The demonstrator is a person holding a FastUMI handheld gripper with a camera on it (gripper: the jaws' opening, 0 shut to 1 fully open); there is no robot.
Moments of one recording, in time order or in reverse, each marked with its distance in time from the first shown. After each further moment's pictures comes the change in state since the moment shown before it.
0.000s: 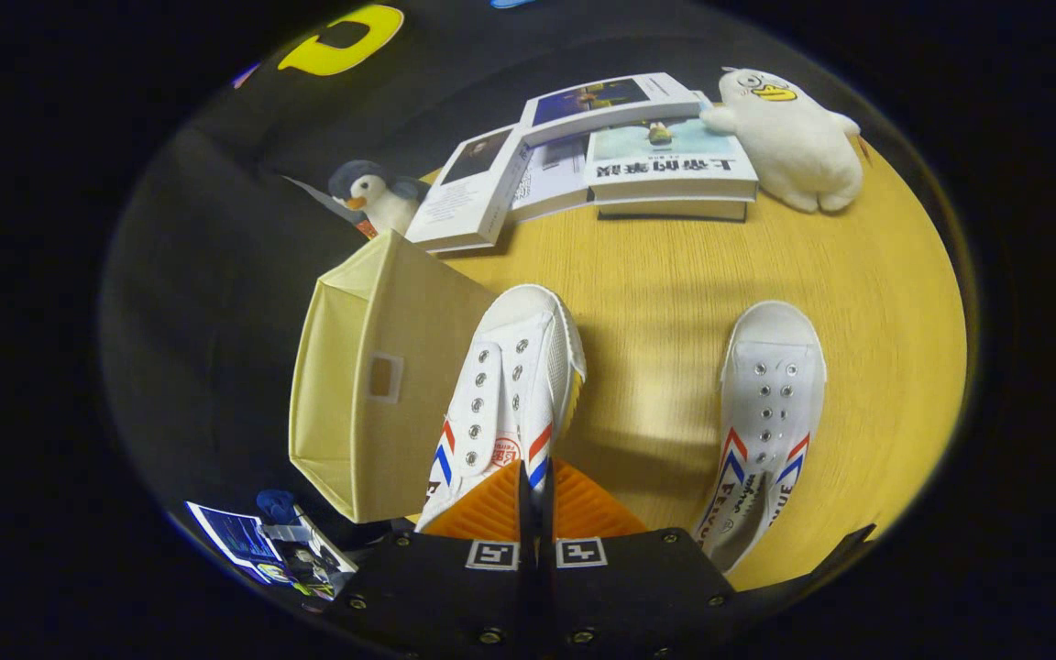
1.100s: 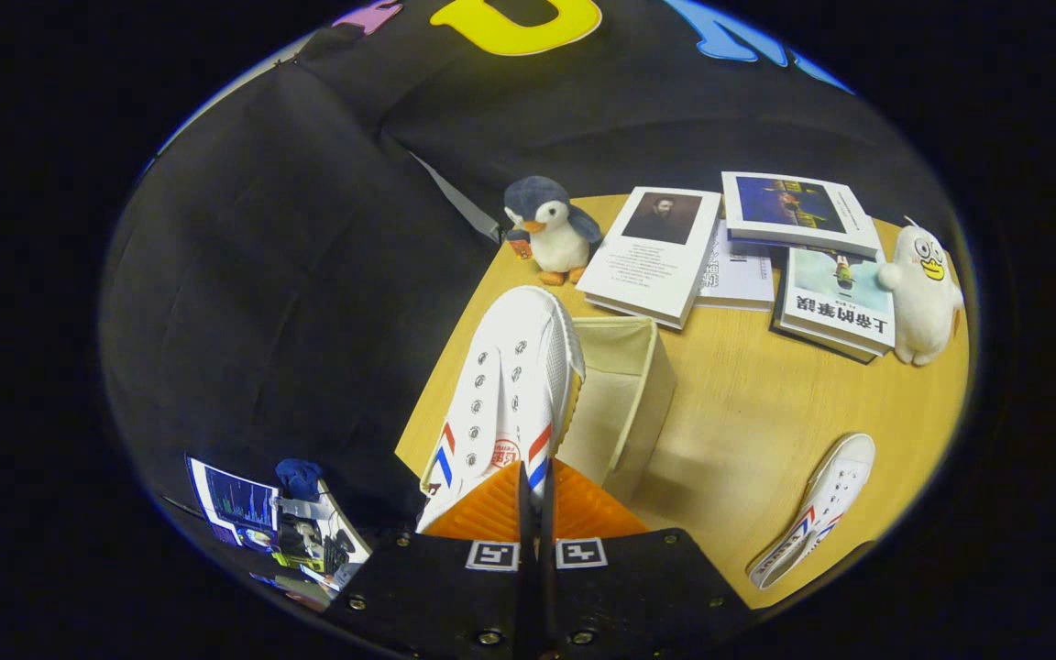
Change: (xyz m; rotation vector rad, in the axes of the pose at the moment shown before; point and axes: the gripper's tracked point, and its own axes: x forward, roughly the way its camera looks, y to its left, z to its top) arm -0.002 0.175 0.044 -0.261 -0.005 0.139
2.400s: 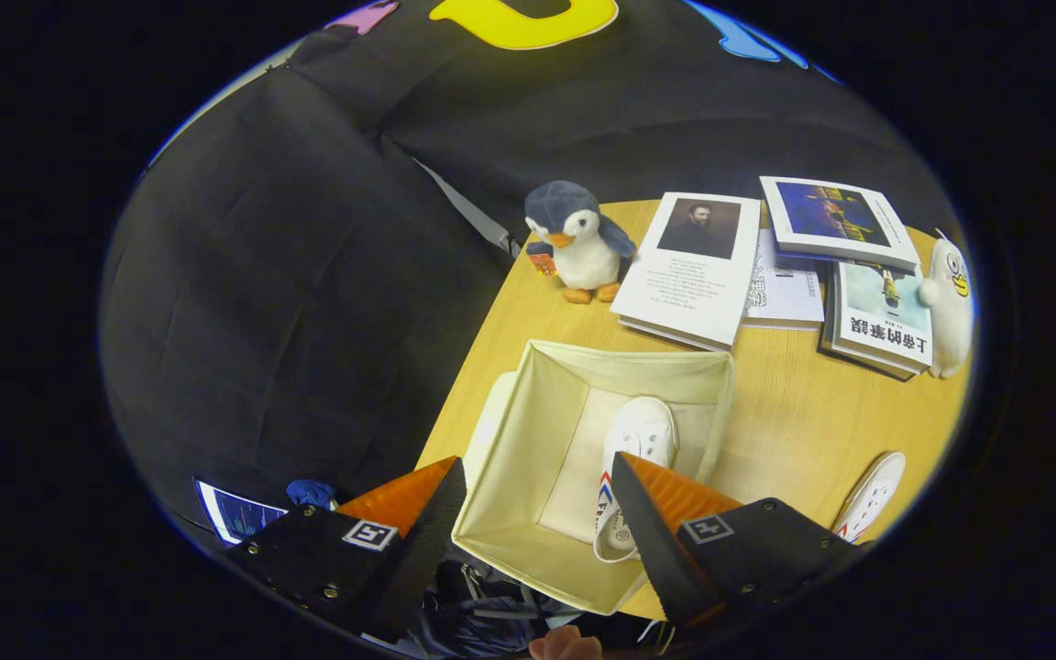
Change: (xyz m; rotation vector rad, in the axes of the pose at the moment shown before) arm 0.039 0.022 0.041 0.044 -0.049 0.029
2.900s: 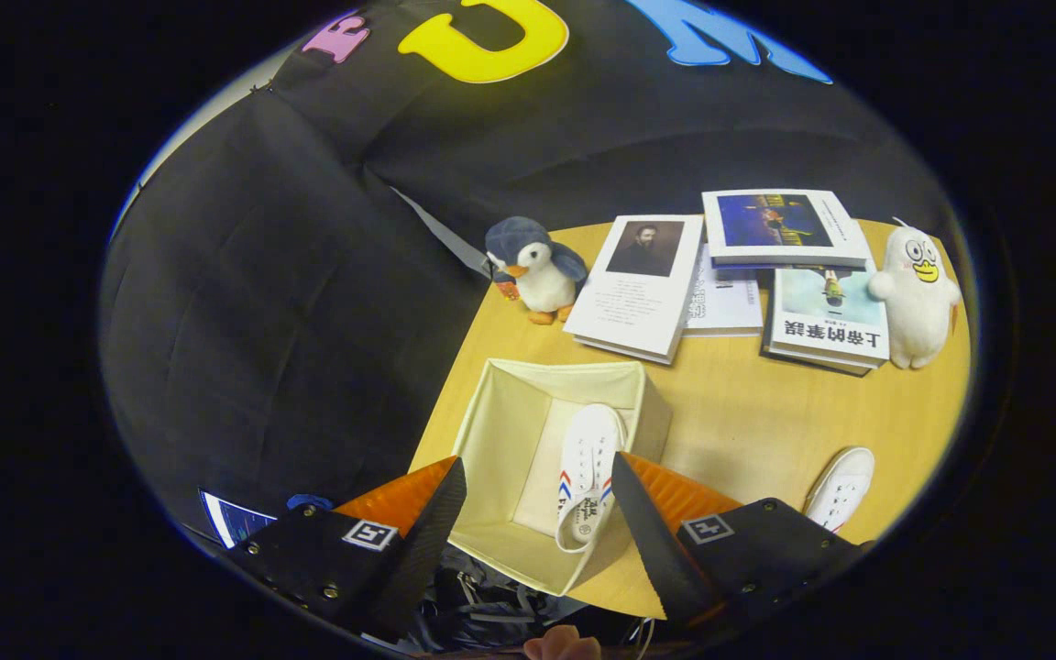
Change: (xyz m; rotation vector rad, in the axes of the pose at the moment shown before) arm -0.062 -0.059 0.003 0.040 -0.078 -0.053
